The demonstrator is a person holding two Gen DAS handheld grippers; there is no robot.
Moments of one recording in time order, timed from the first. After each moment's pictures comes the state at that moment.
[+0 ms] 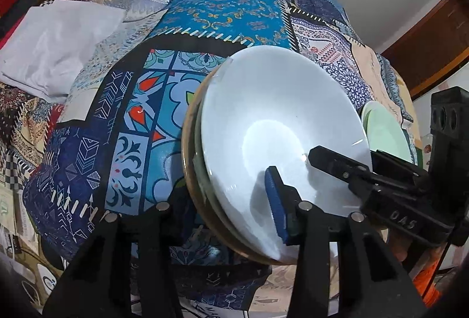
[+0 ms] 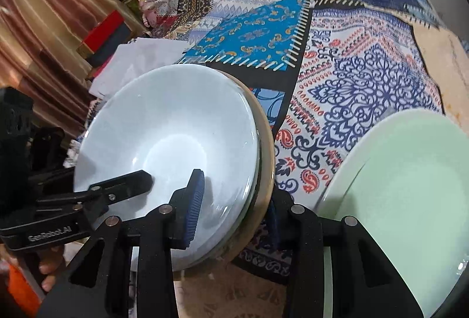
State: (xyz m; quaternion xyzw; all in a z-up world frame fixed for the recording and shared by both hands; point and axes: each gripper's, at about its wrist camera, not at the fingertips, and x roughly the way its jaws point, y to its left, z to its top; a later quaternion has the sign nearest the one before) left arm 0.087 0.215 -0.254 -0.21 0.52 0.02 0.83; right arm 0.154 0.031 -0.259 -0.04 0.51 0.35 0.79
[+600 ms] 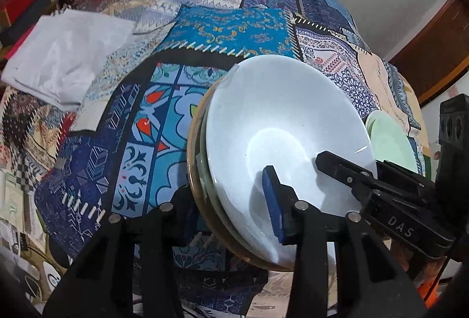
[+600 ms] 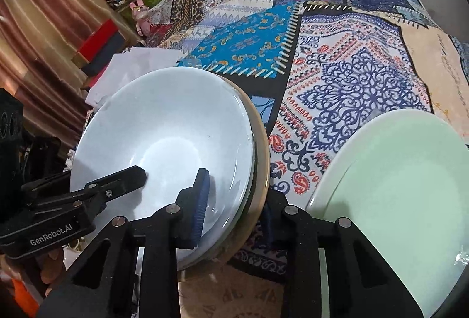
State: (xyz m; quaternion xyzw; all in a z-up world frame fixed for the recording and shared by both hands) left arm 0.091 0.209 -0.240 -0.19 0.50 0.05 0.84; right arm 0.156 0.020 -0.249 -0.02 0.50 0.33 0.80
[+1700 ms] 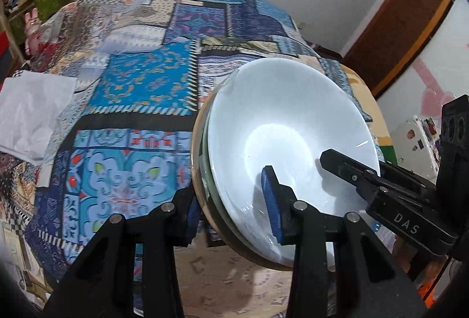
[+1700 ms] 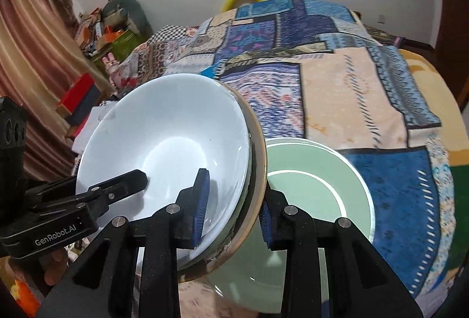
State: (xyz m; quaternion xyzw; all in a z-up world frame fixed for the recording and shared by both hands) left arm 0.128 0.106 -0.173 -0.14 0.46 -0.04 0.87; right arm 0.156 -0.094 -0.182 0.03 0.44 0.25 0.86
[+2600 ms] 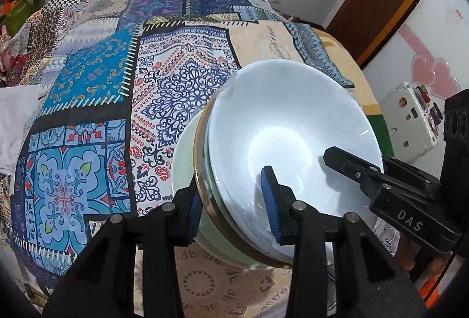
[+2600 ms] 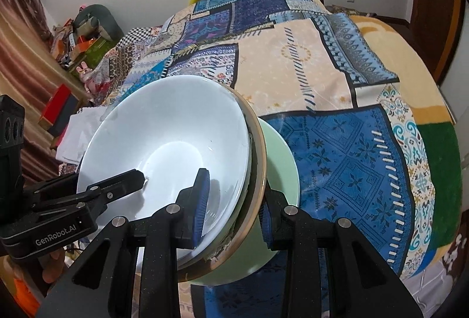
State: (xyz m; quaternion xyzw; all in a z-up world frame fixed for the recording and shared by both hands) left arm 0.148 0.026 -0.198 -0.10 0.50 -0.09 0.85; right arm 0.150 -0.162 -0.206 0.06 0.47 0.20 0.86
